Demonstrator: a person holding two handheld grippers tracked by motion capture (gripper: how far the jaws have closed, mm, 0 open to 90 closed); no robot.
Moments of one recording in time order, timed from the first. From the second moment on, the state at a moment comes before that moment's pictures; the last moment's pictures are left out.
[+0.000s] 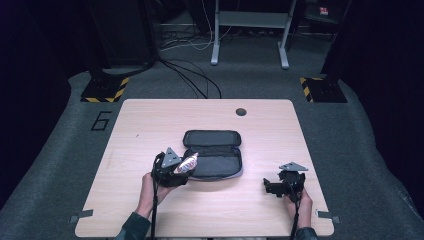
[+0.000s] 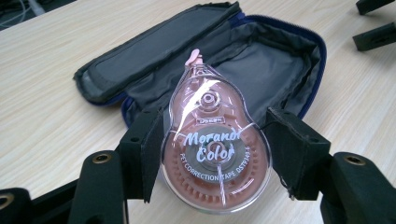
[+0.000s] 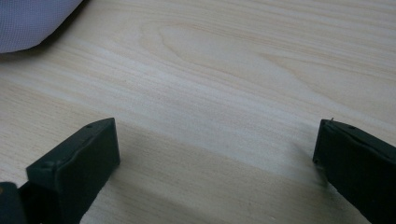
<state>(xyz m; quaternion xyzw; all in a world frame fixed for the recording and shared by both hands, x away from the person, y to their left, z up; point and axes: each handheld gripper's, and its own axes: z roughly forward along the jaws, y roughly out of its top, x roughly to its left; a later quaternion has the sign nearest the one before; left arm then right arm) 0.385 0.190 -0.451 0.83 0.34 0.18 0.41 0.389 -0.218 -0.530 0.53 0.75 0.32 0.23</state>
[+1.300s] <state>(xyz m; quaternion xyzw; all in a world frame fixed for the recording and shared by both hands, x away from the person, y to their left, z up) 0.438 0.119 -0.484 0.86 0.32 0.14 0.36 0.389 -0.218 -0.529 0.53 0.75 0.32 0.22</state>
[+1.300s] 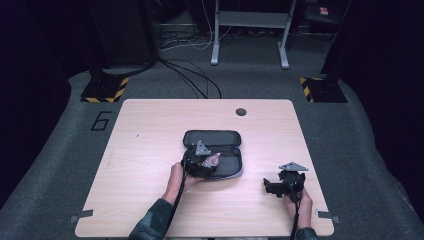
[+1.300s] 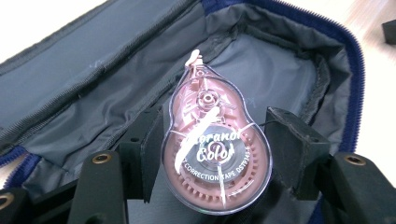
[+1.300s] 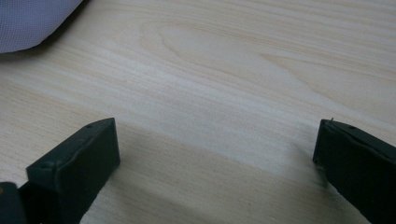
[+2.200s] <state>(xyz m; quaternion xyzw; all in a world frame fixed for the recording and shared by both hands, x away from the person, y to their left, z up) 0.431 0.136 -0.469 0.85 0.34 0.12 0.39 0.389 -0.218 -0.529 0.53 0.75 0.32 0.22</state>
